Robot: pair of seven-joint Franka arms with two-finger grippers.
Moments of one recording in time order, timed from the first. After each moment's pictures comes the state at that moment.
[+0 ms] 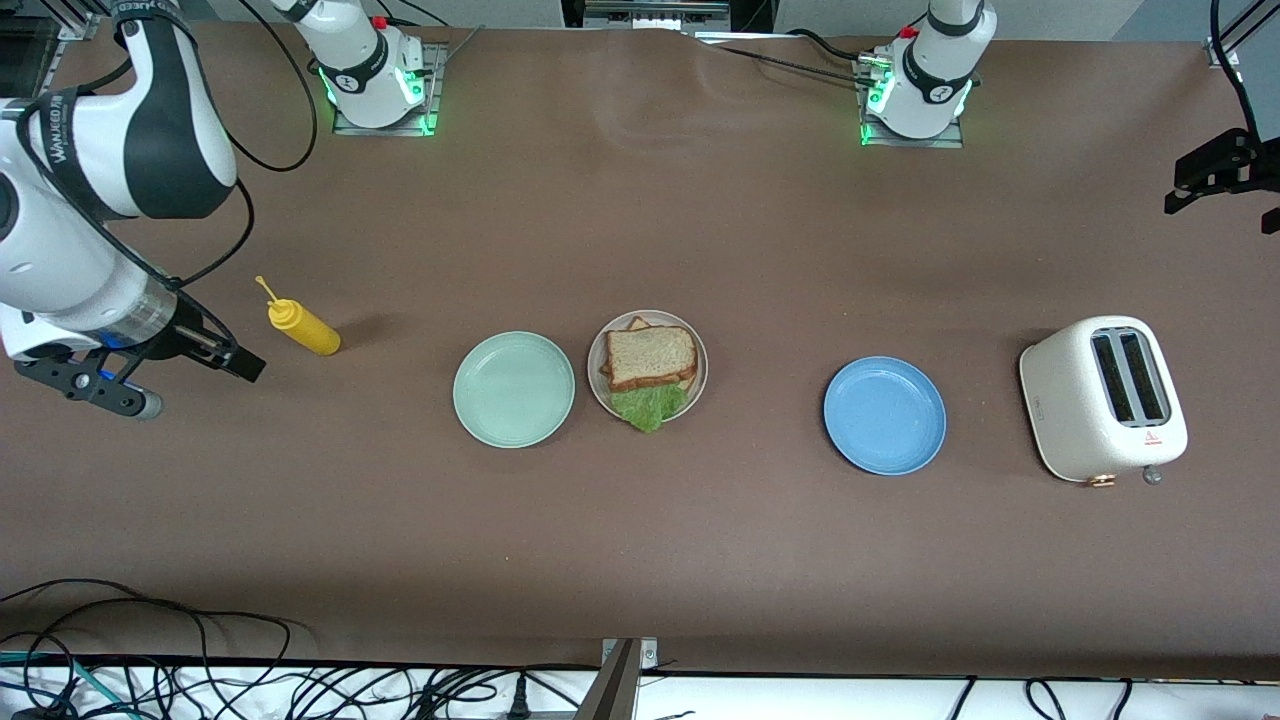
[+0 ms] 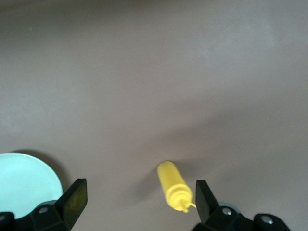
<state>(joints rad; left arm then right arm) 0.03 -0.01 0.06 -1.52 0.03 1.43 0.26 -0.06 0.27 0.16 -1.59 -0.19 1.82 0.46</state>
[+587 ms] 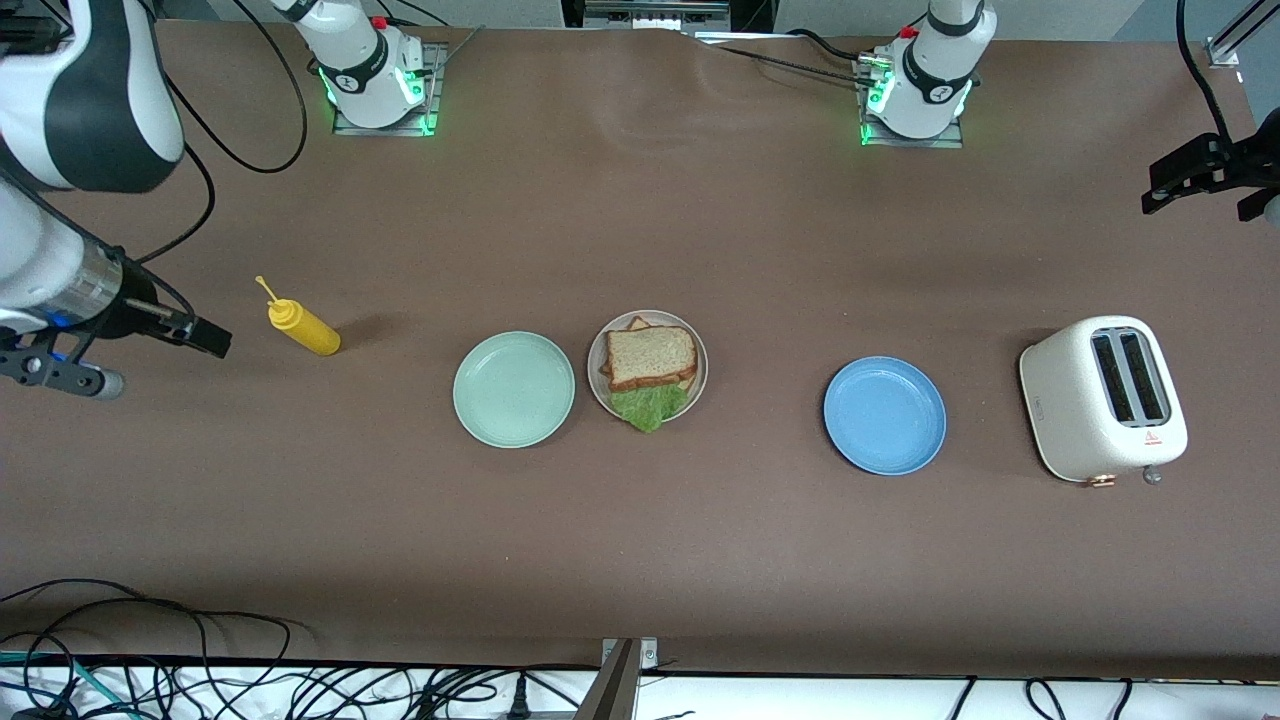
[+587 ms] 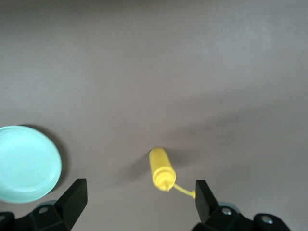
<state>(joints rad) 0.03 -0.01 0.03 -1.52 0.03 1.41 0.14 -0.08 0.20 0.16 -1.53 -0.12 1.69 0.36</state>
